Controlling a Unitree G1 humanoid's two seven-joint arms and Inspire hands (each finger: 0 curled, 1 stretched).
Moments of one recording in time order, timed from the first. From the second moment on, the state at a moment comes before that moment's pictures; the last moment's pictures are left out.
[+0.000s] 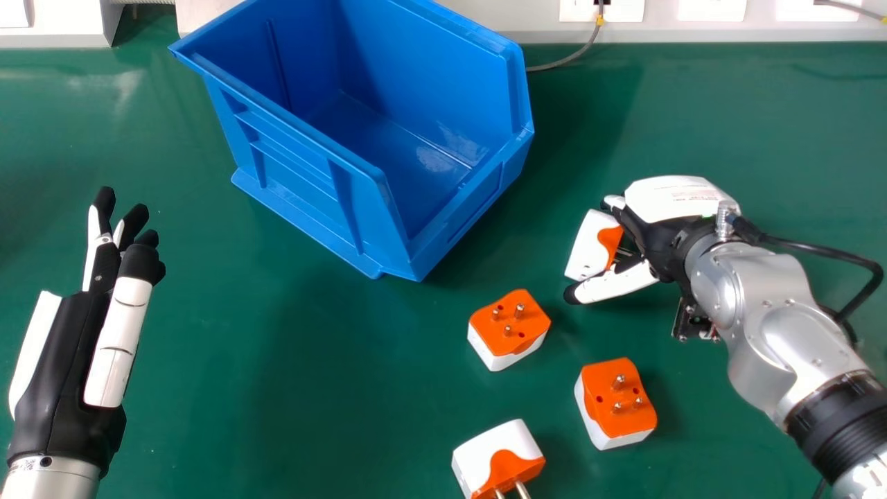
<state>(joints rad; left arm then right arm) 0.32 0.28 0.30 -0.03 -0.15 -0.32 -0.24 -0.62 -0.43 0.52 0.56 -0.90 0.29 0.36</state>
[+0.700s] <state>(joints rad) 0.34 0.28 0.30 -0.06 -0.15 -0.32 -0.24 -0.63 -0.40 0.50 0.66 -0.85 0.20 0.13</state>
